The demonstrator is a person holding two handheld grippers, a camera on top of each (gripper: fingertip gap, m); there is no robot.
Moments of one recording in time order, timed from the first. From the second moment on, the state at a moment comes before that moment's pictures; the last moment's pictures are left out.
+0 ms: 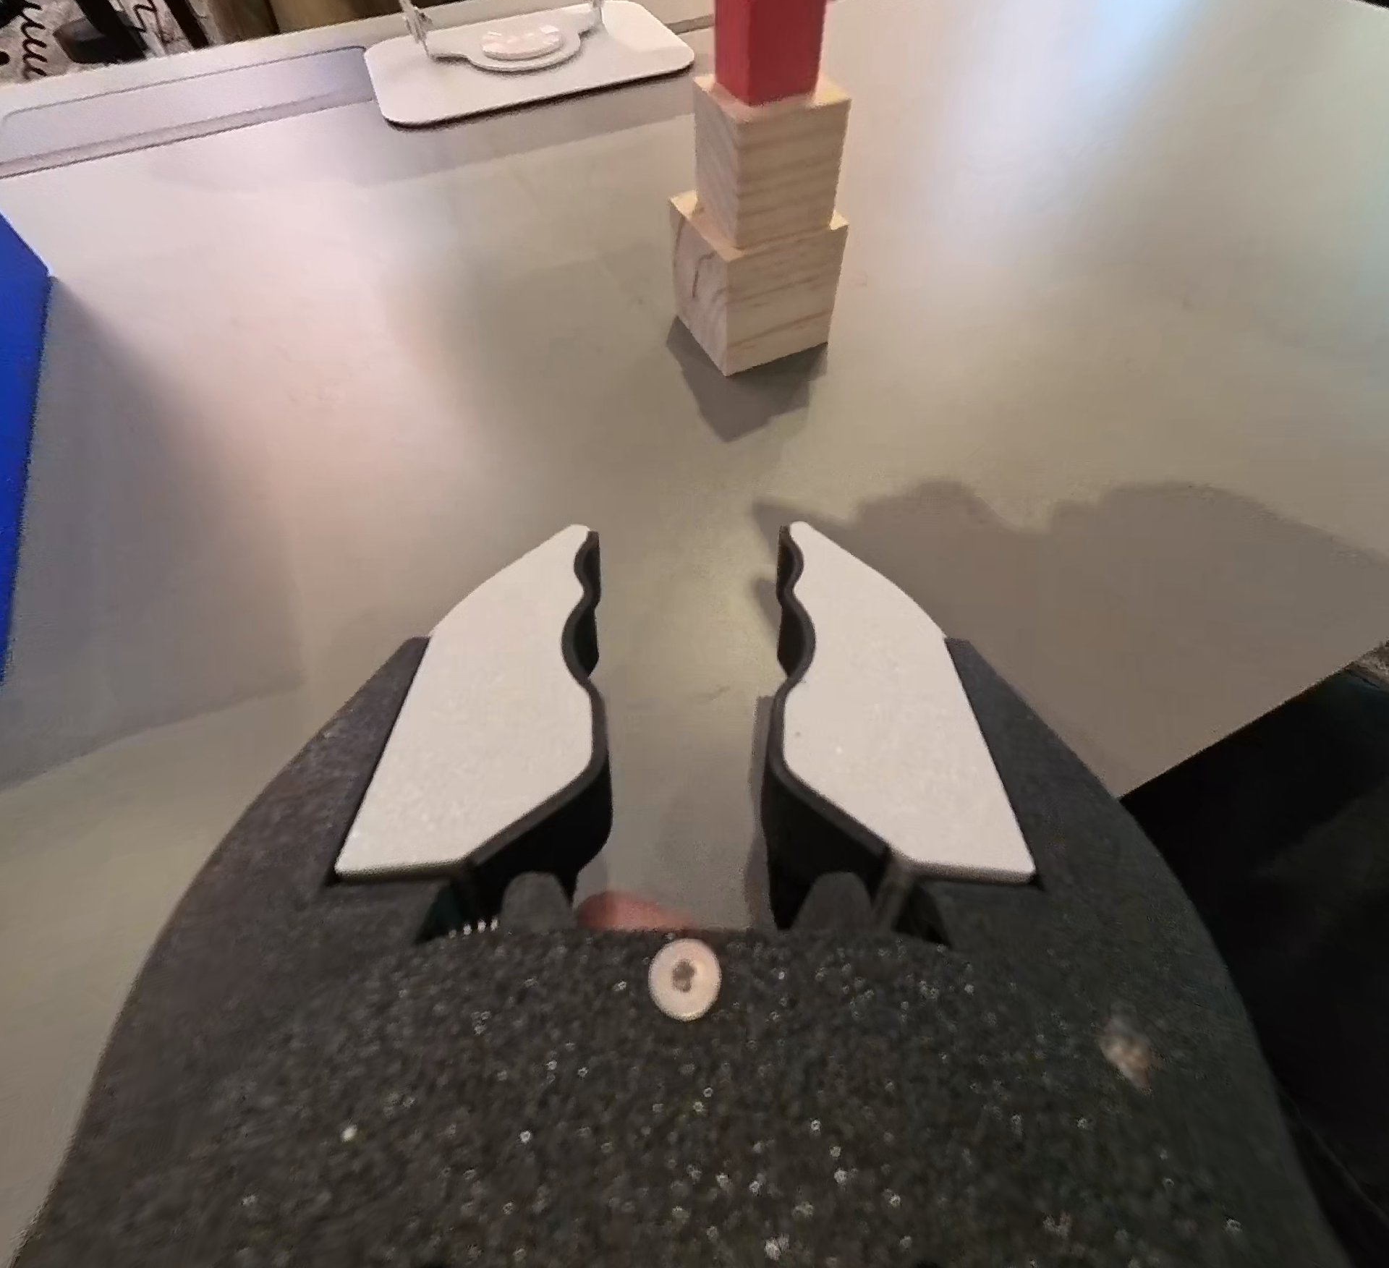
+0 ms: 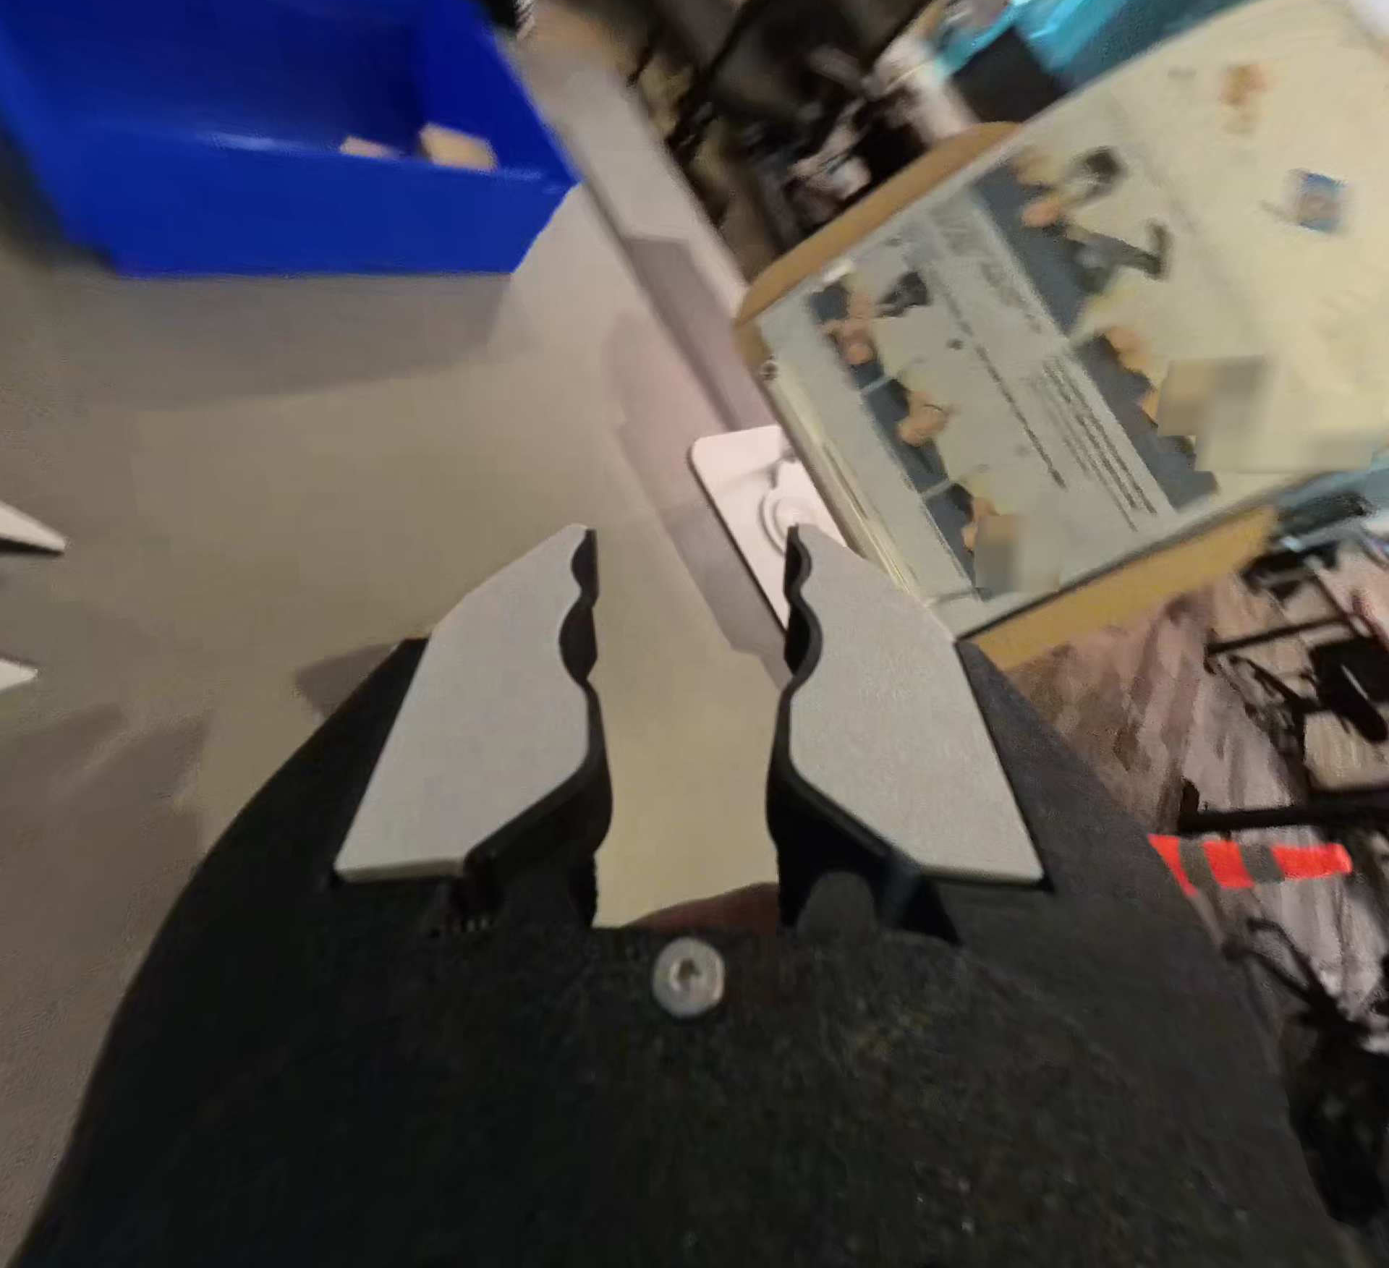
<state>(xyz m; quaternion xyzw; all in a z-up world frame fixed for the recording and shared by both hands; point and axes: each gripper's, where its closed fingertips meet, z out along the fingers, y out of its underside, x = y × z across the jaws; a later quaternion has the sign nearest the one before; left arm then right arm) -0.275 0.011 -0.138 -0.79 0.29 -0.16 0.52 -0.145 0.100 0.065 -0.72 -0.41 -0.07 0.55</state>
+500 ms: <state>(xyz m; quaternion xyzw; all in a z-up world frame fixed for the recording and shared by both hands) -0.276 0.018 -0.134 -0.79 0.26 -0.16 0.53 -0.091 -0.023 -0.123 -0.82 -0.17 0.06 0.55</state>
